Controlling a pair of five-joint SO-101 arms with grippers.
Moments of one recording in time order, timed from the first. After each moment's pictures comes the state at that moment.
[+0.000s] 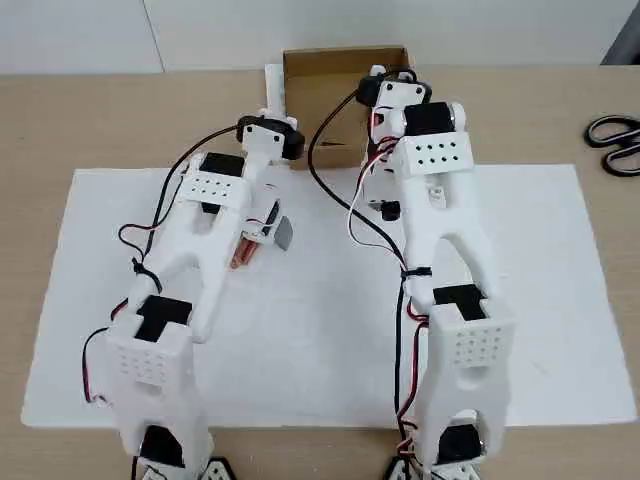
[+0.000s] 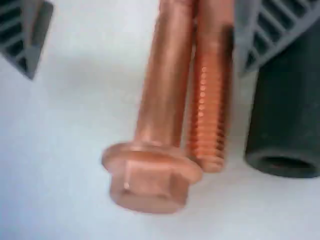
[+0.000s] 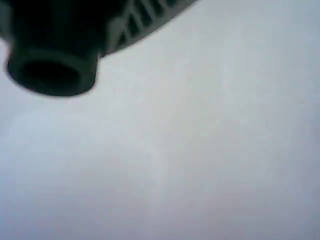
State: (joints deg) left arm 7.6 28.4 -8.5 74.5 -5.3; right arm -11.4 32.9 -40.8 96.0 -4.9
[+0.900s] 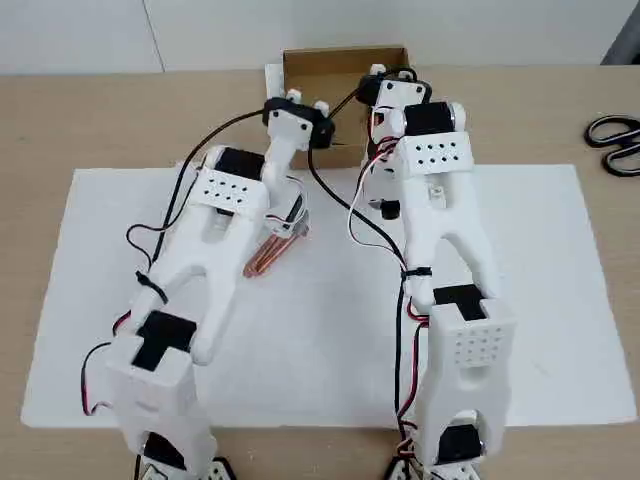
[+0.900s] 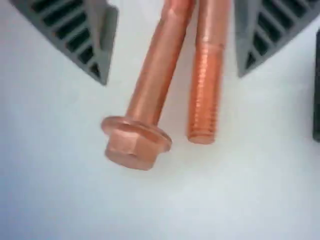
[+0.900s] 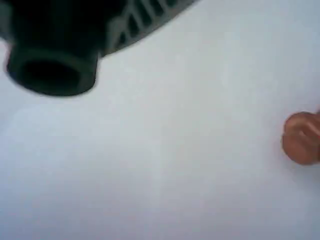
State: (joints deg) left arm 12.8 20.3 -8.5 75.8 -5.9; right arm -11.4 32.9 -40.8 95.5 -4.9
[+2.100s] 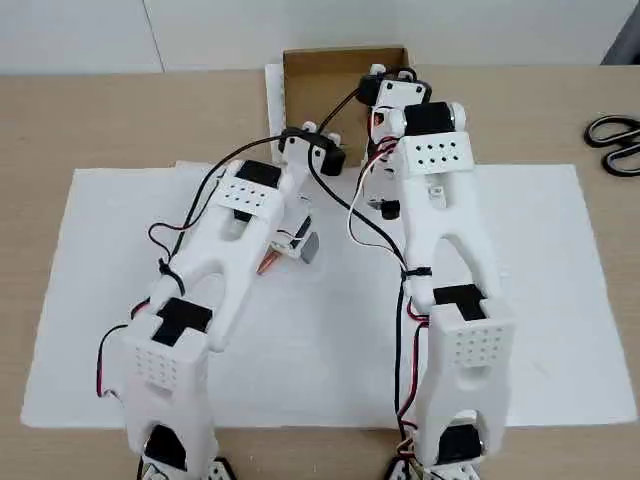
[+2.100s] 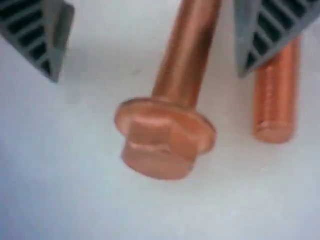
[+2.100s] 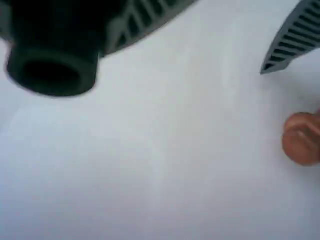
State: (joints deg) left arm 14.6 29.5 -8.5 75.0 -6.7; right arm -11.4 32.9 -40.8 95.5 -4.9
